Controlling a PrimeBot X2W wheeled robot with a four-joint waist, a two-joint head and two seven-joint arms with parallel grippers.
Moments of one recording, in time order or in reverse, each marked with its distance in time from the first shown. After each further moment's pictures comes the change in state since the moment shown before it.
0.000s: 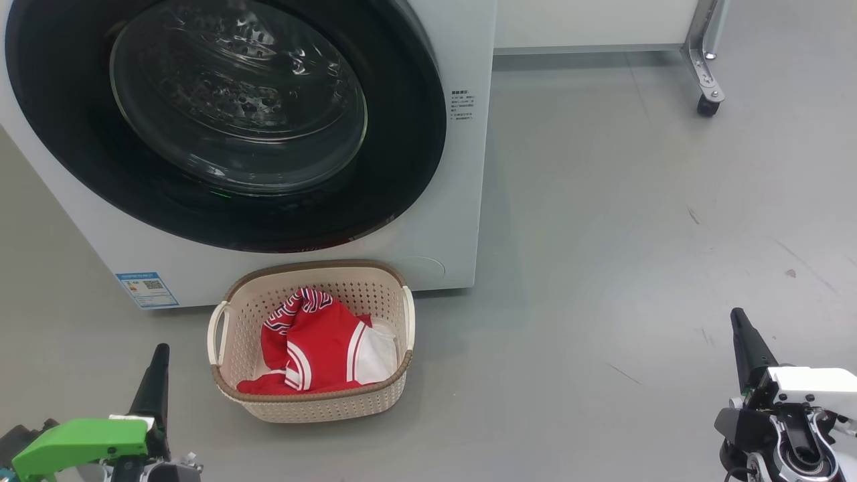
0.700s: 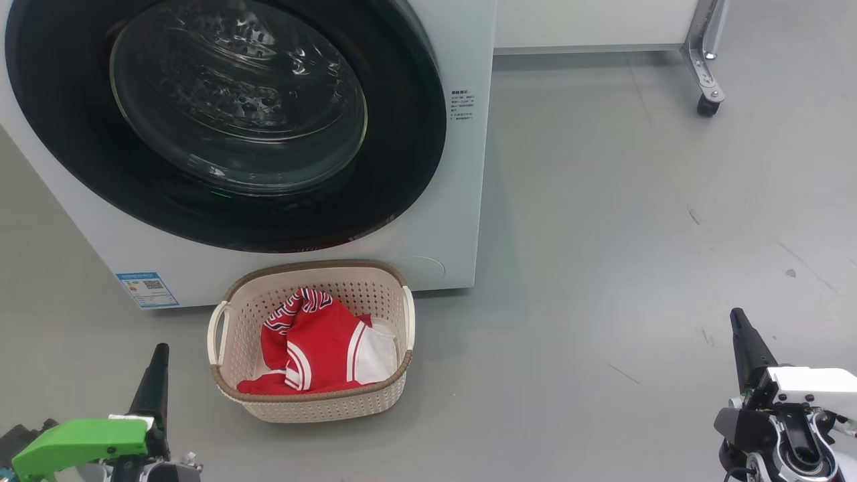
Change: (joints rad) left arm 0.000 -0.001 0.001 -0.002 0.000 0.000 0.000; right arm 0.000 0.002 -0.001 0.000 0.000 0.000 0.000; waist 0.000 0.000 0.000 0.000
